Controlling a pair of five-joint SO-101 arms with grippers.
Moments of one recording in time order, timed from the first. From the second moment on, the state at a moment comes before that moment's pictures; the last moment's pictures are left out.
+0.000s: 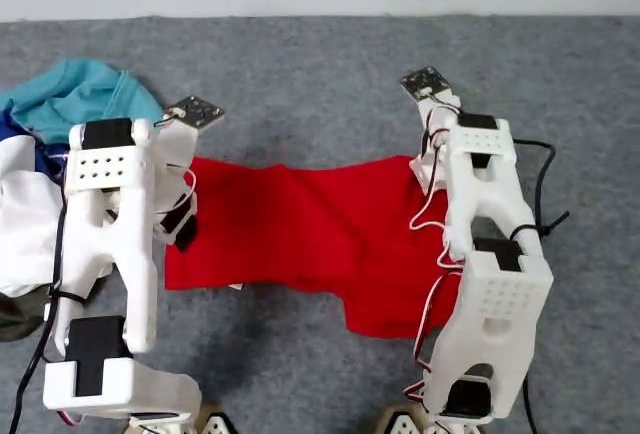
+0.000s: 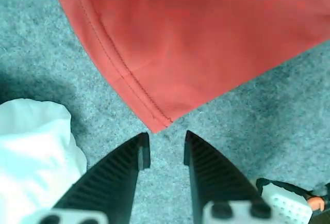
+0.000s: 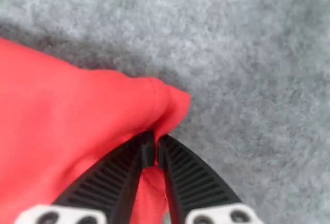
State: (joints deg) left arm -9.1 0.5 8.3 99.3 -26.5; right arm 3.2 34.6 -12.3 62.7 28.4
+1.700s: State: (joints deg) left arm -9.2 34.9 -7.2 56.0 -8.0; right arm 16.0 33.2 -15.9 78.1 25.4
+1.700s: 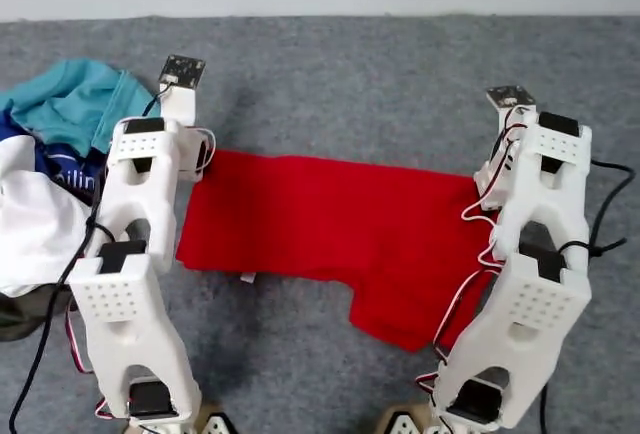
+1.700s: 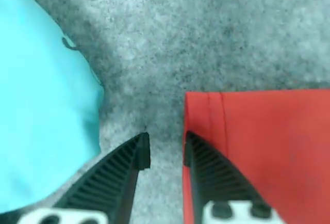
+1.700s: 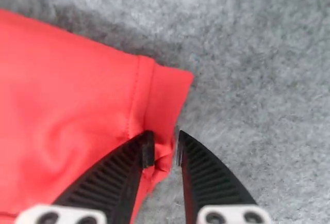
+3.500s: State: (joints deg) left arm -6.6 34.8 -24.0 73.1 -4.7; right arm 16.0 33.2 -15.9 79.9 25.4
